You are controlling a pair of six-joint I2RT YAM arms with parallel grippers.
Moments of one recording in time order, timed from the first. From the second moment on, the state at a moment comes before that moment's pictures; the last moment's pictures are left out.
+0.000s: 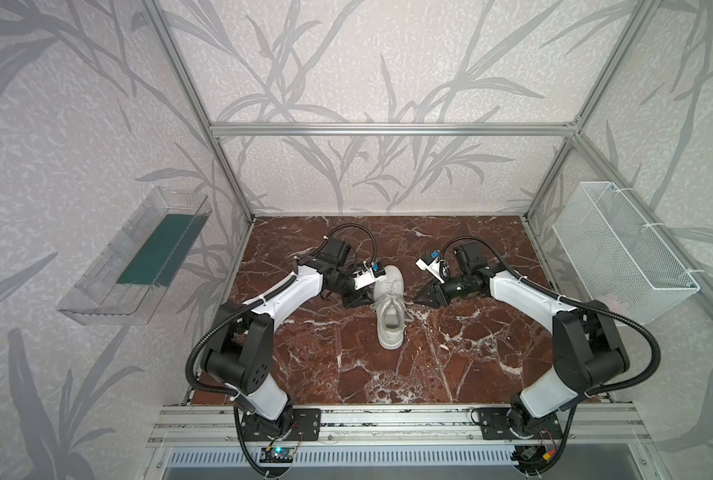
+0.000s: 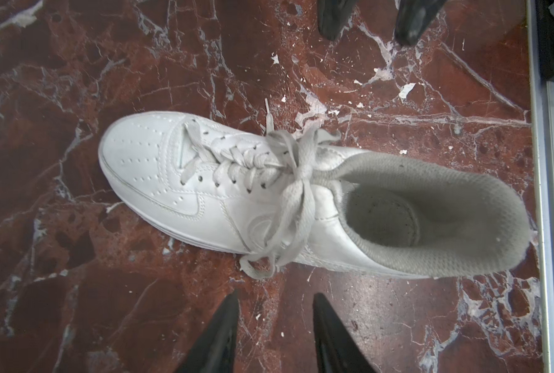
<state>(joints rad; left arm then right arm) -0.39 1.61 1.11 -0.62 0.58 0.79 0.34 1.61 1.05 -0.48 -0.86 -0.21</state>
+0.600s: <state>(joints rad) -0.39 1.62 1.02 -0.46 0.70 0.68 0.37 1.62 1.11 -0.48 -0.84 -0.19</state>
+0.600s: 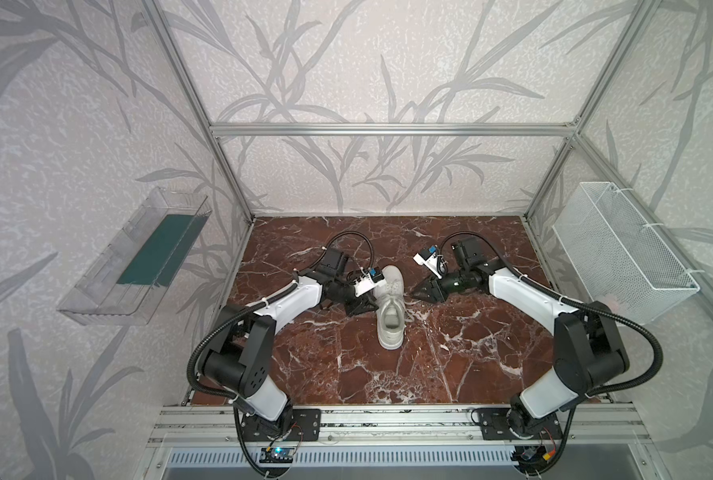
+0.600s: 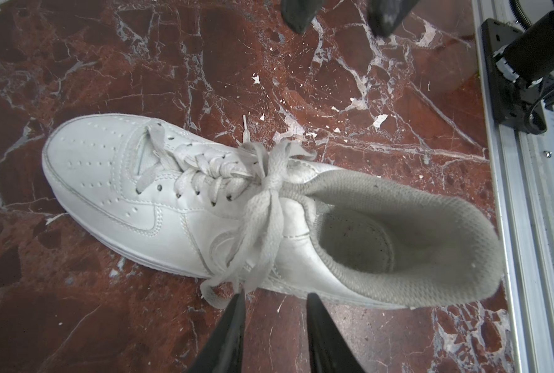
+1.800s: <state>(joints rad) -0.43 1.69 1.11 -0.50 0.72 0.67 0.47 1.71 1.18 -0.44 -0.74 -0.11</state>
